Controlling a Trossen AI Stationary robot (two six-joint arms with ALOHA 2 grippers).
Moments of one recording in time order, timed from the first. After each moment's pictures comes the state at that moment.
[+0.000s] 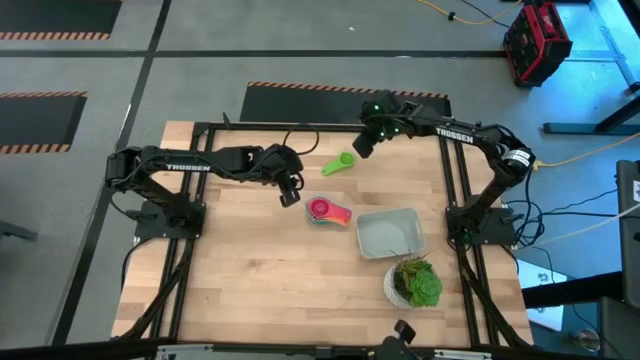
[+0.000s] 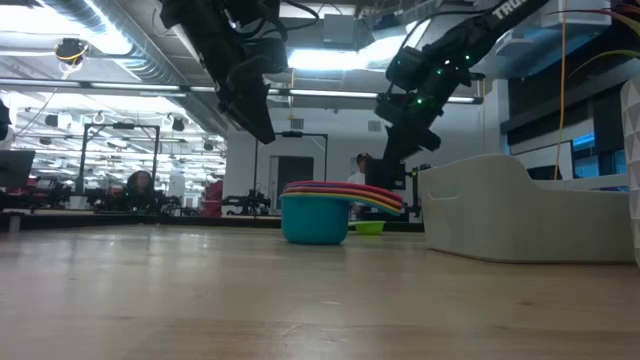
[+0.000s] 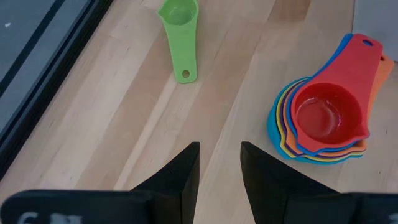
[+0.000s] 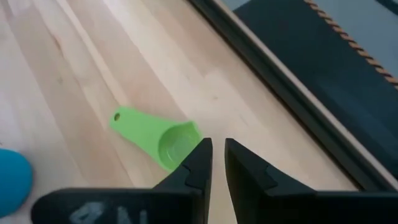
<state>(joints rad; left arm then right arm) 0.21 1.44 1.05 -0.50 -0.20 -0.13 -0.67 1.67 1.22 -0.48 -0.11 0.03</state>
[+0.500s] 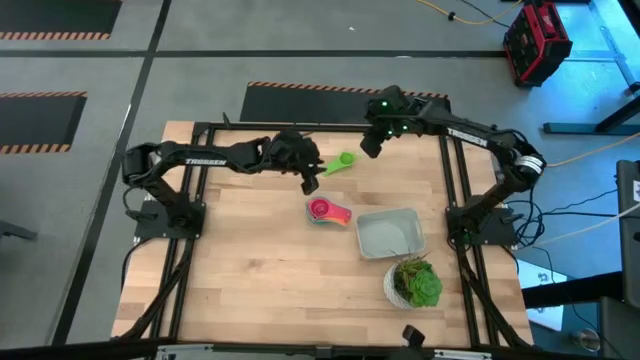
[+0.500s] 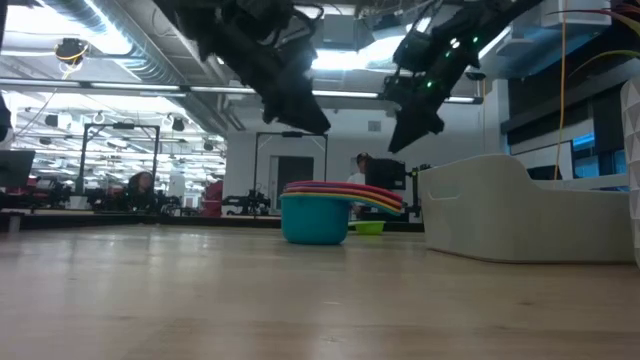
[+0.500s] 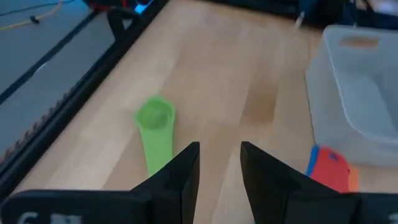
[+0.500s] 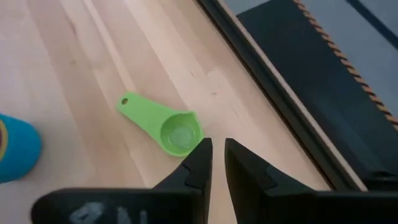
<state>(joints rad) 0.31 1.57 1.05 -0.05 -0.01 -0.06 -0.67 1.58 1.25 -0.58 -0.10 -0.09</state>
